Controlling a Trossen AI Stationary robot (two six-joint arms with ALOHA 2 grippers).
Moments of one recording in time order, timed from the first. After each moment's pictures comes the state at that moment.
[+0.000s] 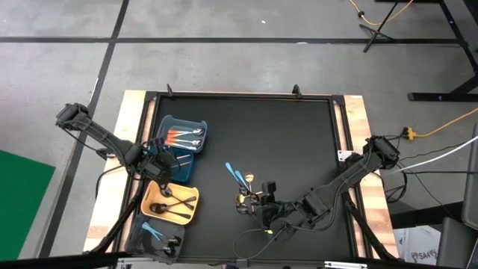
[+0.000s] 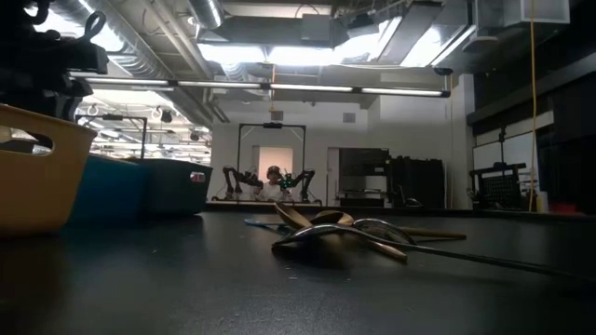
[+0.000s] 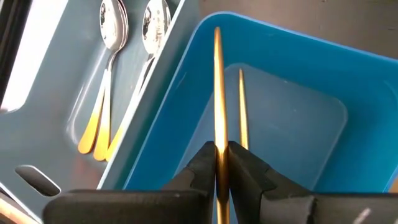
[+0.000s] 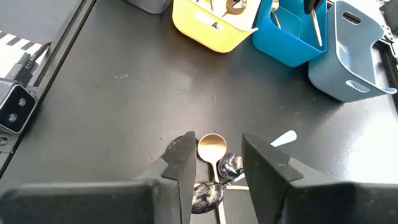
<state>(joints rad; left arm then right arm) -0.48 0.92 0.57 -1.05 -0.51 -0.71 0.63 1.77 1.47 -0.59 0.53 0.16</state>
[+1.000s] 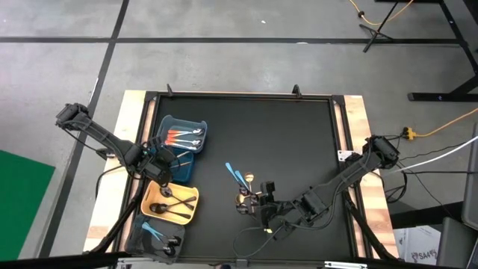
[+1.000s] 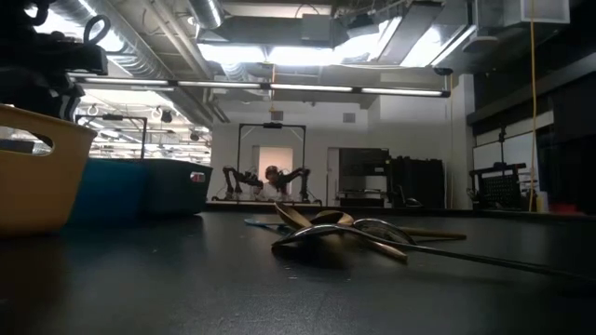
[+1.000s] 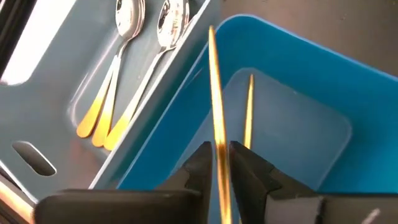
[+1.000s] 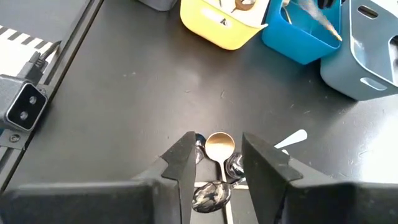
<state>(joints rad) -0.48 0.92 0.57 -1.06 -0.53 -0.85 0.63 1.77 1.47 -0.59 0.48 0.16</state>
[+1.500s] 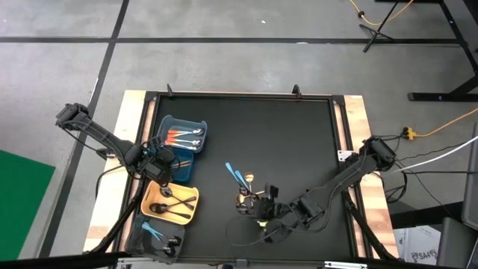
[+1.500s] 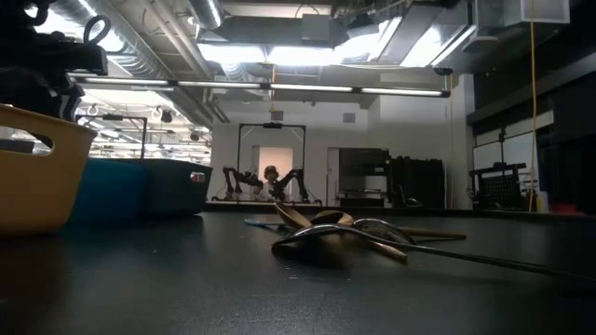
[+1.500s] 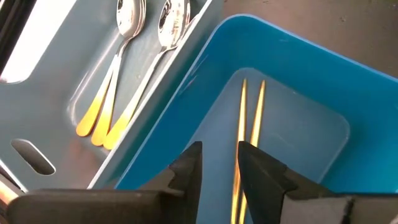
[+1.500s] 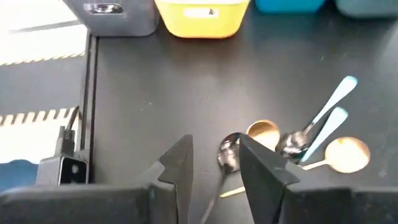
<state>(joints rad) -0.48 0.92 0.57 -1.06 -0.53 -0.86 0.63 1.81 1.47 -0.55 0.46 0.63</state>
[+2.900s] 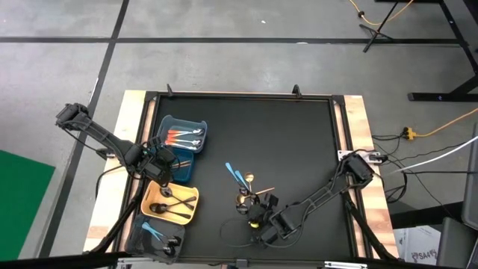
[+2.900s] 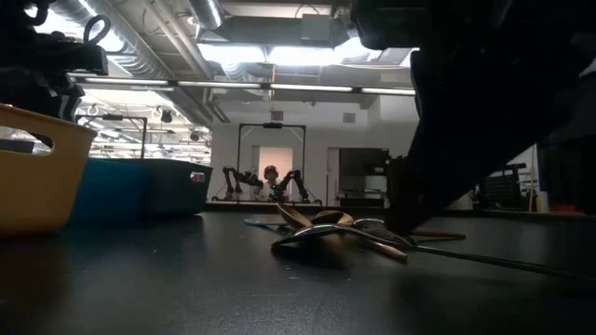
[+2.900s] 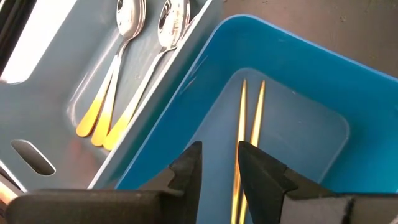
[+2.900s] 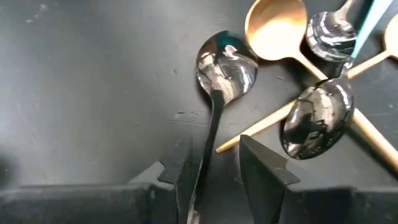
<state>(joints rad) -0.48 0.92 0.57 -1.06 -0.53 -0.86 0.63 2.09 1.47 -0.60 0.43 0.94</state>
